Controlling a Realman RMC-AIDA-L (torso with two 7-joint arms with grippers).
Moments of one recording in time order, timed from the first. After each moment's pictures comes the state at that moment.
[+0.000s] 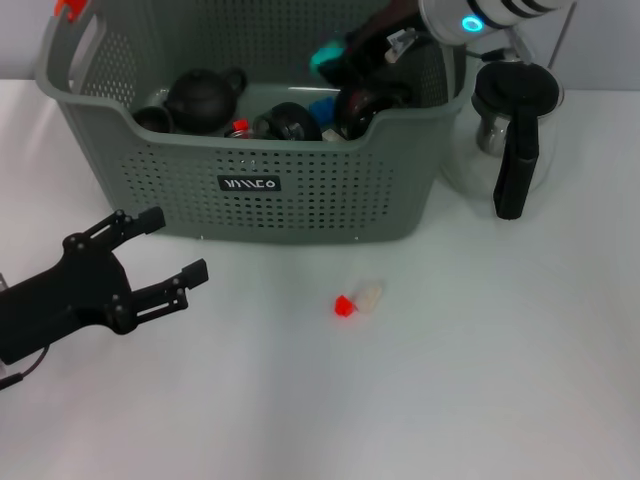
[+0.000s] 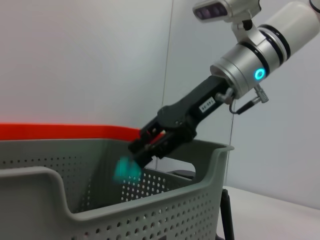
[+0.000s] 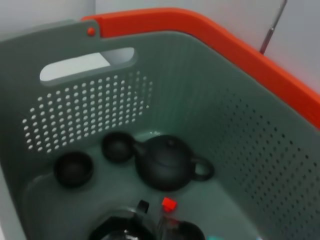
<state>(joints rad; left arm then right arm) -0.29 -2.10 -2.65 -0.53 -1.32 1.65 -0.95 1.11 2.10 -1.27 -0.83 -2.52 -0.95 2.37</state>
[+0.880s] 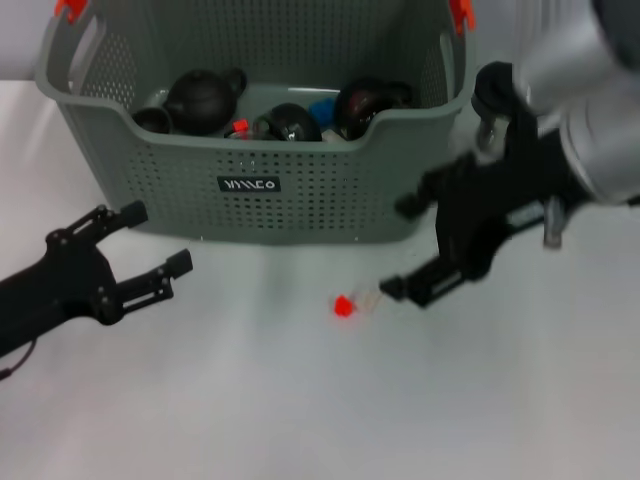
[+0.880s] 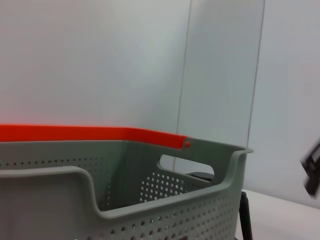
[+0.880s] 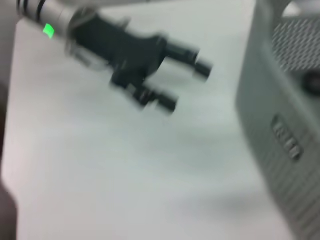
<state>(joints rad) -0.29 -2.09 -2.68 -0.52 -1.33 1.64 -0.95 0.67 2.10 -1.34 -1.52 -2.29 -1.70 2.19</state>
